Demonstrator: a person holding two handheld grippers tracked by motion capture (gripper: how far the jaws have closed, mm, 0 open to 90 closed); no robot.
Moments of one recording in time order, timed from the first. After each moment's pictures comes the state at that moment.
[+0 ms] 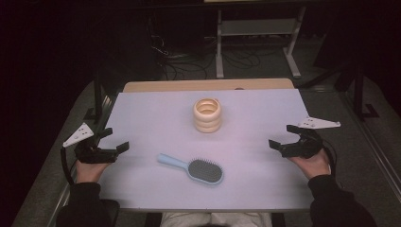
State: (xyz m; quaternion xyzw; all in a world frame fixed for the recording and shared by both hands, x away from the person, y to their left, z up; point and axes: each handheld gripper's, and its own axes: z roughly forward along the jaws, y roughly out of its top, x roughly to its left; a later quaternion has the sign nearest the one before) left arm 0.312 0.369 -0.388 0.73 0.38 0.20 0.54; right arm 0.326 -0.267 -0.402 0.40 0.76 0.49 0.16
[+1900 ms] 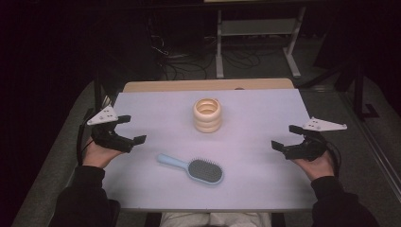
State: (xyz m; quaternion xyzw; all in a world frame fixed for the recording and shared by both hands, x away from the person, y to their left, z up) left arm 0.341 0.309 -0.338 0.82 0.29 0.17 0.46; right arm 0.316 -0.272 -0.396 0.40 0.75 0.50 0.17
